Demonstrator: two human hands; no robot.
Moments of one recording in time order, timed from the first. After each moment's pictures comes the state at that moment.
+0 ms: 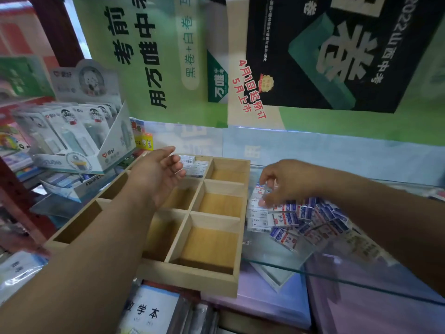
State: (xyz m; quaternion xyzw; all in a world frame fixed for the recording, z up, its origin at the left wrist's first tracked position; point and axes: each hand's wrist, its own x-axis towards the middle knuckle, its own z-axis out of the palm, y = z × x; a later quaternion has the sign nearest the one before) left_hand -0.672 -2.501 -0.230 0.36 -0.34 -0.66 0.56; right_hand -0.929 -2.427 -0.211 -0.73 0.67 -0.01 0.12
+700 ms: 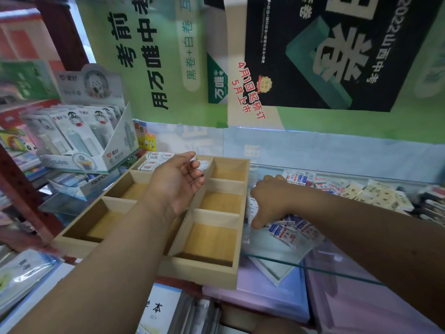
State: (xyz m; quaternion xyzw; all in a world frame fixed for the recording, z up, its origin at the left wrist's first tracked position) left_hand -0.697 -2.465 -0.225 0.36 -0.34 -0.69 0.52; right_hand -0.894 -2.423 -0.245 -0.77 0.62 0.14 -0.01
